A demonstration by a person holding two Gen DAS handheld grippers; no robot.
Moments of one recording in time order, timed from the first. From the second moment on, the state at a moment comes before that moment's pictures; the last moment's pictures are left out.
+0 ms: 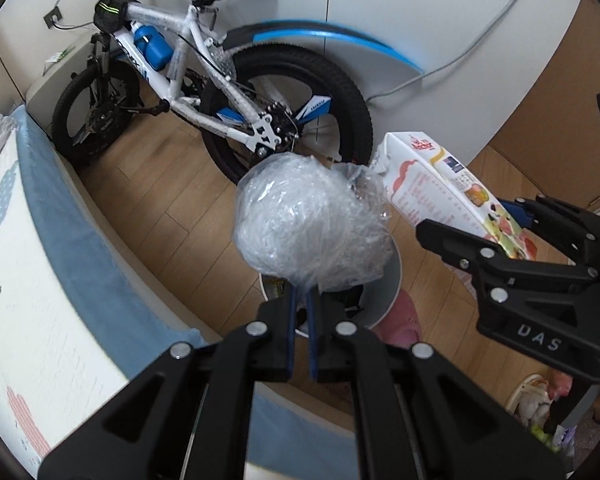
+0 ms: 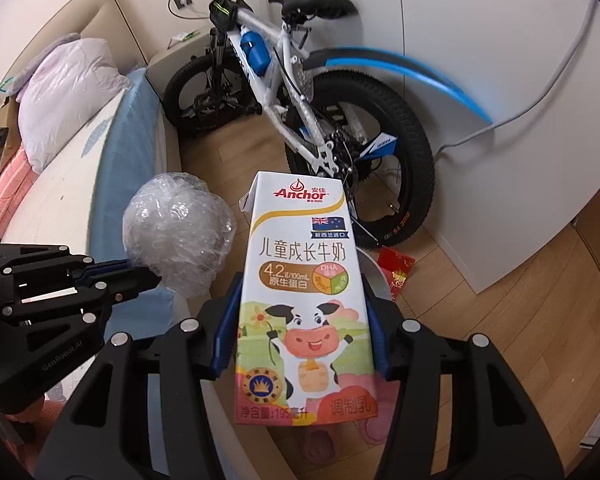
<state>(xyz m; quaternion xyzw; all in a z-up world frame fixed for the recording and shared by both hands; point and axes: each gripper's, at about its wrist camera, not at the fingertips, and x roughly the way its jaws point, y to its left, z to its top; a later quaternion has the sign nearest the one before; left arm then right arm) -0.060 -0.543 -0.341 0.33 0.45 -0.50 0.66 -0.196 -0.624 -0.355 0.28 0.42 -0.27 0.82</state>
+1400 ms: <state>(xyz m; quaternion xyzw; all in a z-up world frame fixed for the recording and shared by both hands) -0.015 -0.472 -0.309 0.34 0.47 -0.46 0.67 -0.153 -0.553 -0.304 0.23 0.42 -0.27 0.83</state>
